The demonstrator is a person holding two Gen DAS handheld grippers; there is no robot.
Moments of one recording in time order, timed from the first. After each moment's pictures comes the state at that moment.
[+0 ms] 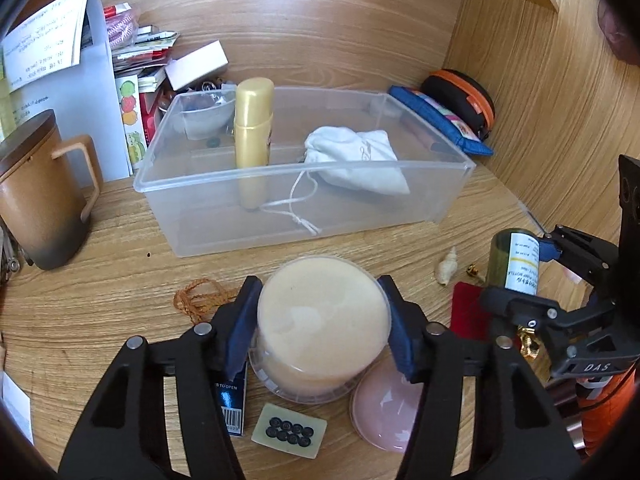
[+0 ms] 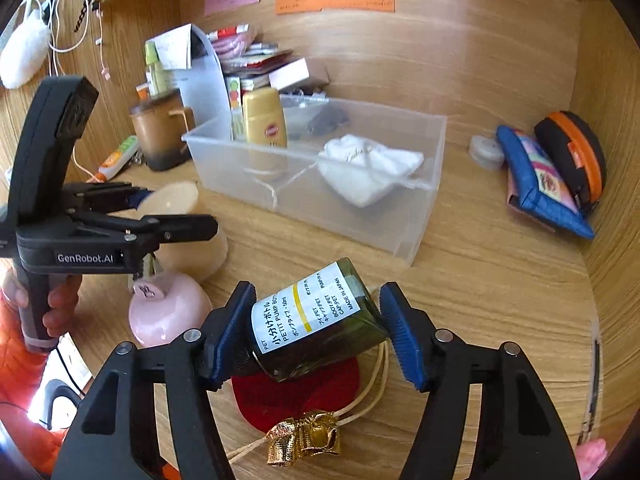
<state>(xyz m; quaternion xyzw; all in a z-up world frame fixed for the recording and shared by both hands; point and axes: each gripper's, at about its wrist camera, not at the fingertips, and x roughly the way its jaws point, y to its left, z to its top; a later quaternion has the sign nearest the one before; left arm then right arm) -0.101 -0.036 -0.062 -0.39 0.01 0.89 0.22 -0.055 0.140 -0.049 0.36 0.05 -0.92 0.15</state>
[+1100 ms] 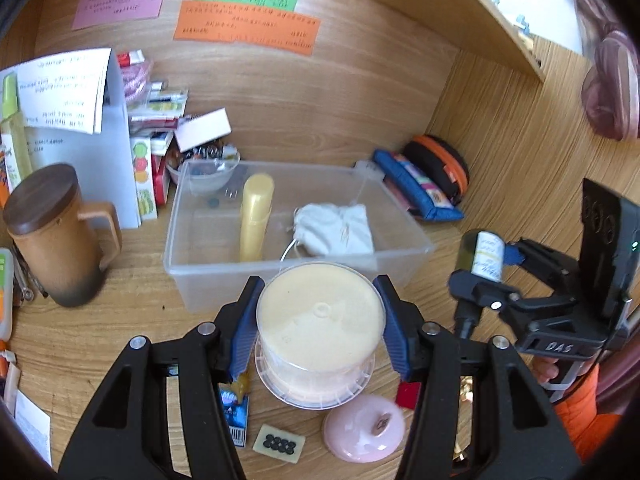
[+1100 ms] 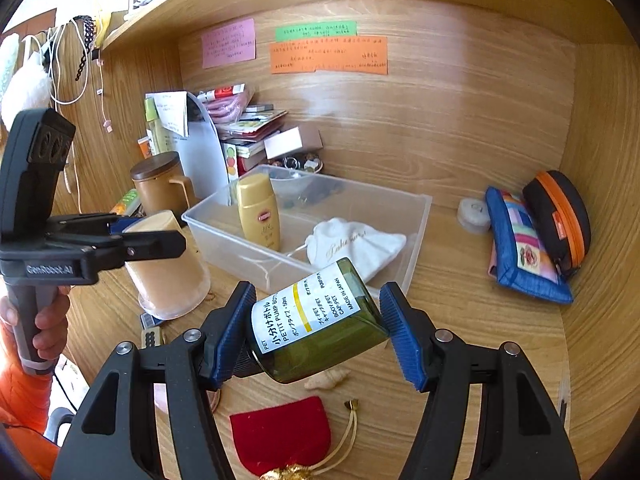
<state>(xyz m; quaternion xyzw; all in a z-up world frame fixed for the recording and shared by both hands) -0.100 -0.051 -0.005 -0.34 -0.06 0.91 0.24 -0.076 0.145 0.008 0.31 0.05 -0.94 0.16</state>
